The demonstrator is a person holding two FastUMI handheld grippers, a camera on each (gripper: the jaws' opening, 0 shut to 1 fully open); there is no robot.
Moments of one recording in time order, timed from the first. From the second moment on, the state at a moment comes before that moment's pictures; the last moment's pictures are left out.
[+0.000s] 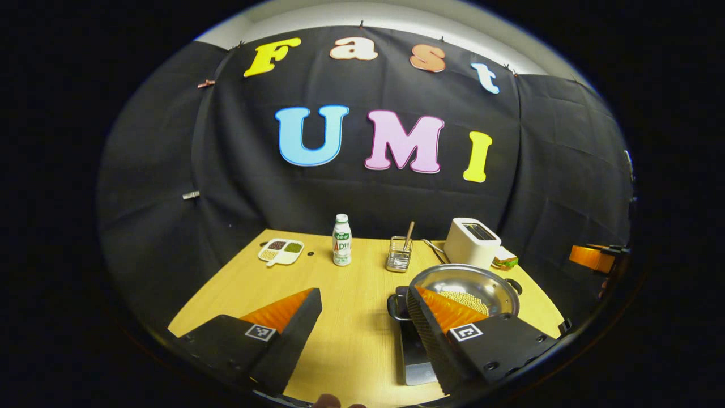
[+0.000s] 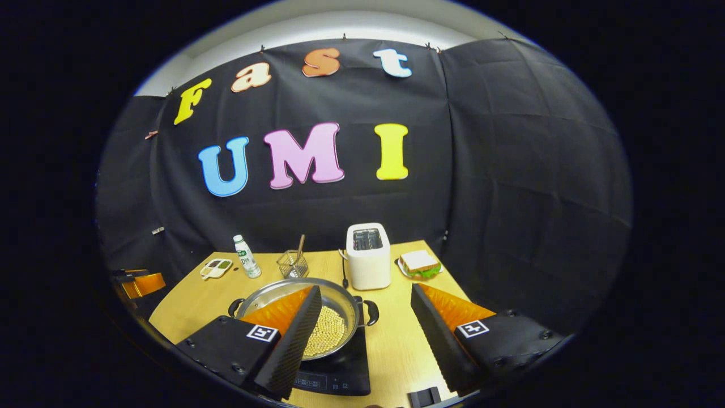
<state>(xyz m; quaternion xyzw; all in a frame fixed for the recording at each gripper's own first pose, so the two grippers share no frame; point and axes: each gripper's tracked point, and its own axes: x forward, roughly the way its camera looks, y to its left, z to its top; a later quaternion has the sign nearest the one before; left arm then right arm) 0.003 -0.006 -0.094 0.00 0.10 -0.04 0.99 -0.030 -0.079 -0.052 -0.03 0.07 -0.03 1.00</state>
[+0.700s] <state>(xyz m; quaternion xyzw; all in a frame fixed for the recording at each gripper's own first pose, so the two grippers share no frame) -0.138 0.009 -0.095 -0.02 0.01 -0.01 1.00 -0.143 -0.049 -0.063 -0.06 0.02 -0.03 1.00</state>
